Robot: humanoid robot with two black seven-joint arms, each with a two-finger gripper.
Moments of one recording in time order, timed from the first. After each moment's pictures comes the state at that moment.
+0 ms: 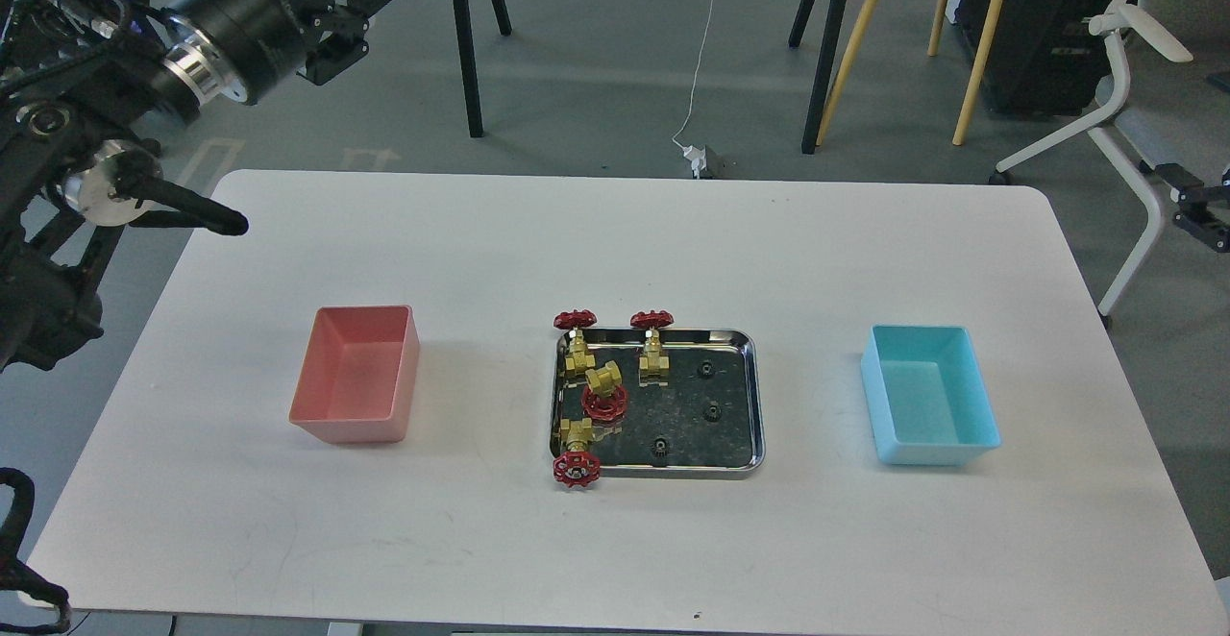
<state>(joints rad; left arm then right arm) -0.78 0.51 -1.06 -1.17 0.73 -0.37 0.01 0.72 -0.84 0.64 0.65 -0.24 0.49 0.20</state>
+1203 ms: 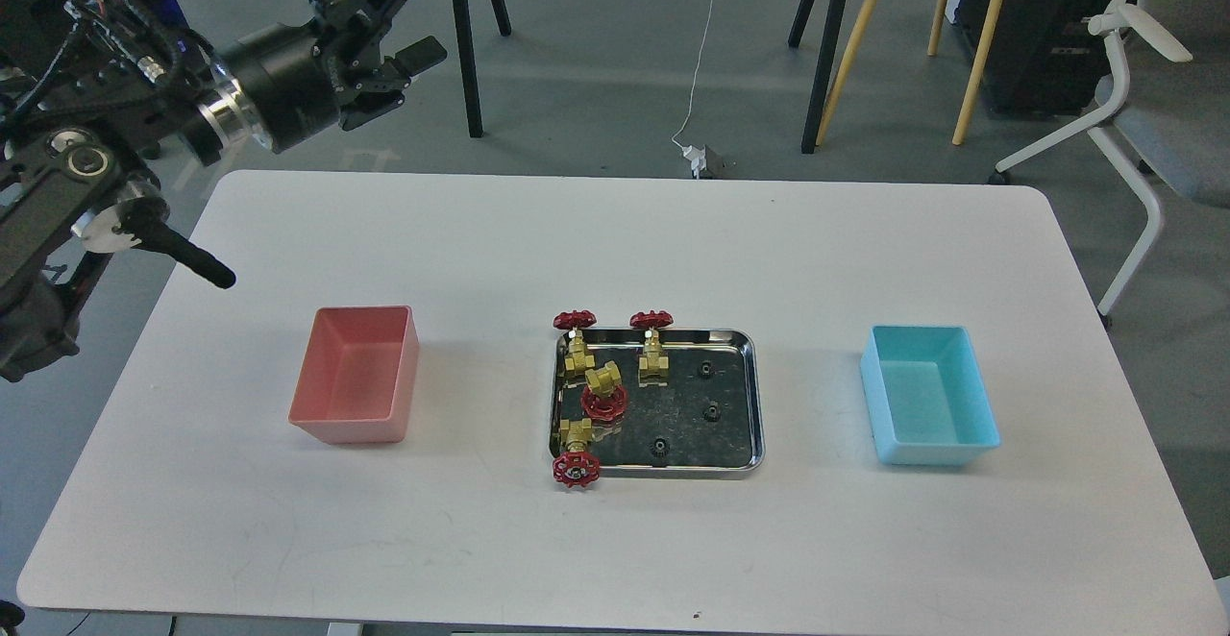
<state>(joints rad) -0.78 0.59 -0.93 -1.27 1.08 -0.49 -0.11 0.38 -0.97 0.66 0.67 -0.24 0.49 0.37</state>
